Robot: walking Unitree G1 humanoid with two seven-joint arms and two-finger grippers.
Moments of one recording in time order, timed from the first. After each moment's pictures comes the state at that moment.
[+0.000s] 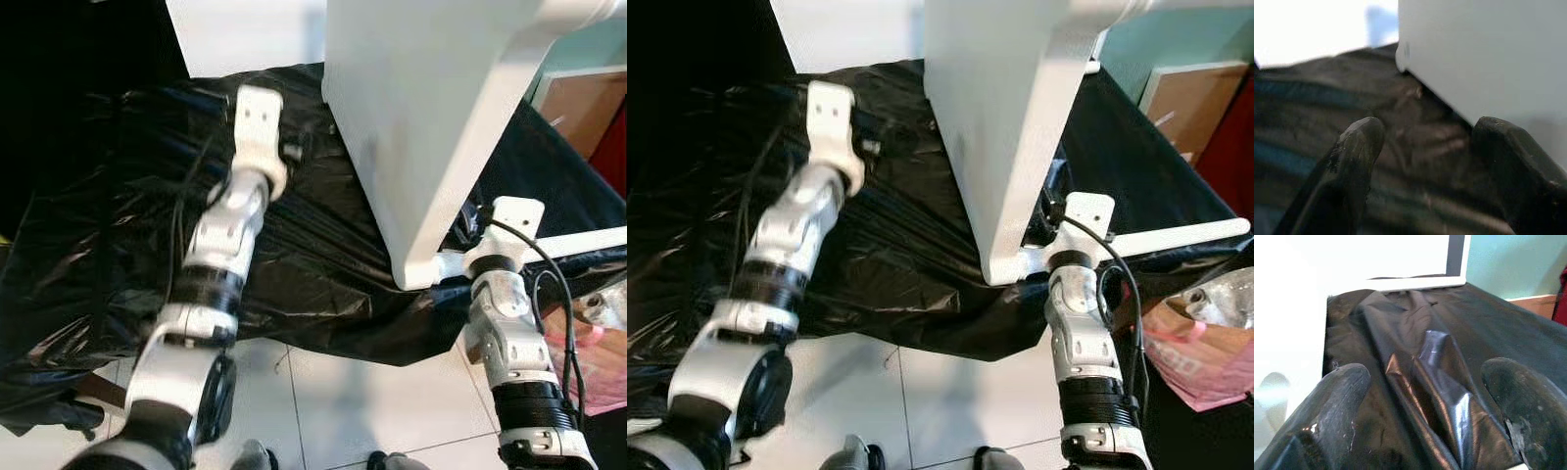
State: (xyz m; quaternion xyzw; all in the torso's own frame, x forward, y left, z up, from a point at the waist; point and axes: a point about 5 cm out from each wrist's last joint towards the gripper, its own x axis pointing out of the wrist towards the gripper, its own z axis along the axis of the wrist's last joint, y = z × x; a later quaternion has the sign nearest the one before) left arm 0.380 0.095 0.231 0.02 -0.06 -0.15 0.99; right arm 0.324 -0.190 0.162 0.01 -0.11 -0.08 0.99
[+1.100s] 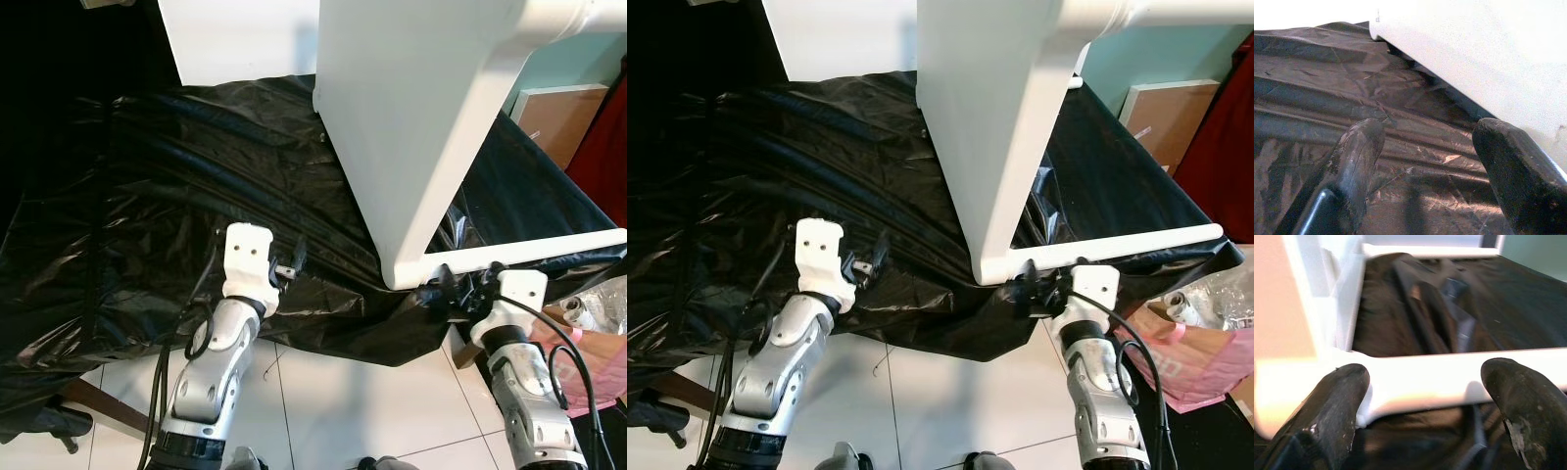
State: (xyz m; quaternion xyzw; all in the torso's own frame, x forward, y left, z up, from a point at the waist) left arm 0.280 0.098 0.165 -0.01 -0.05 -0.18 0.98; right arm 0.266 -0.195 0.114 0.00 -0.07 0.03 1.00
